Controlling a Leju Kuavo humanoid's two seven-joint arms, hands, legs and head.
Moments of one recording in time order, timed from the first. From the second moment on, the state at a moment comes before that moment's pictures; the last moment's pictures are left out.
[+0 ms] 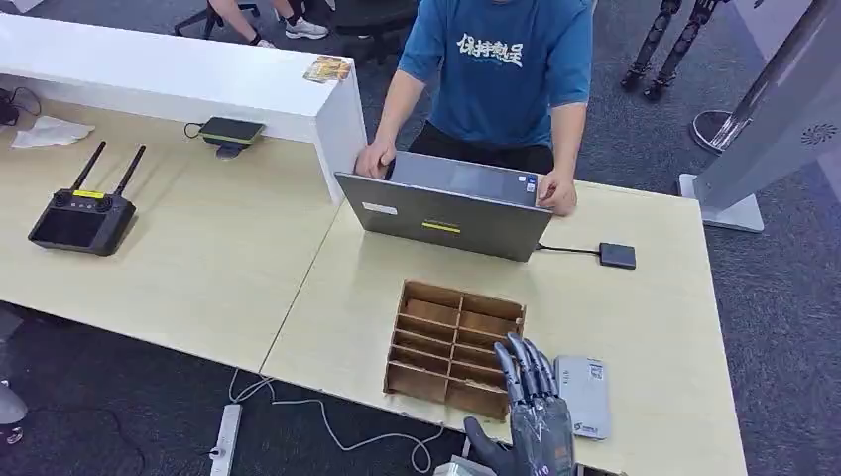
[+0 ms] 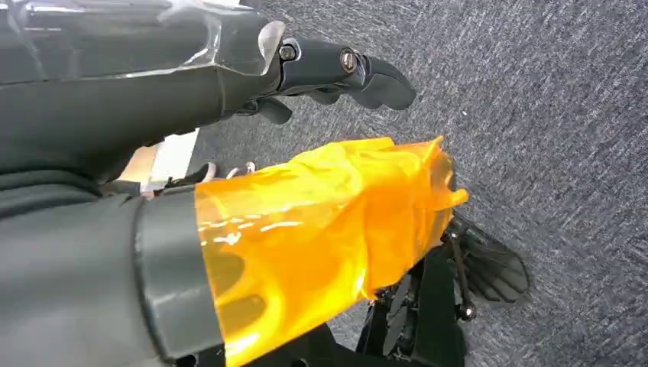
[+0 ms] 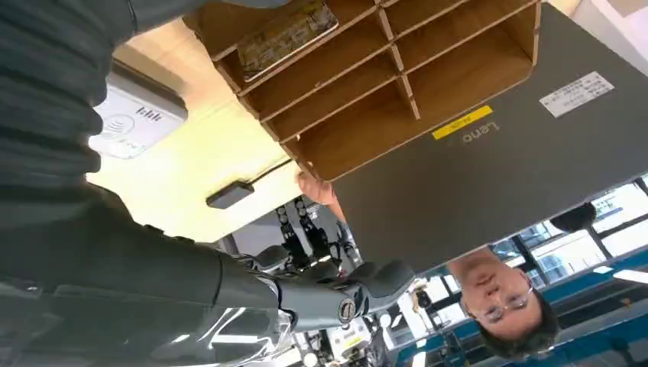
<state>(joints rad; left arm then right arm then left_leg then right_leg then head) -0.05 -0.32 1.43 -0.24 -0.82 0.05 0.05 0.09 -0.04 0.68 -1.55 1.07 -0.69 0.03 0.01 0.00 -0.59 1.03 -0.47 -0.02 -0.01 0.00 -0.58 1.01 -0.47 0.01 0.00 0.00</state>
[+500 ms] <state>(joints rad) -0.05 -0.32 1.43 -0.24 -0.84 0.05 0.05 0.07 -0.04 0.69 -1.46 1.35 -0.69 0.19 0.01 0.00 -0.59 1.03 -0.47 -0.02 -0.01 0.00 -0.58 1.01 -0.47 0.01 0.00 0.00</state>
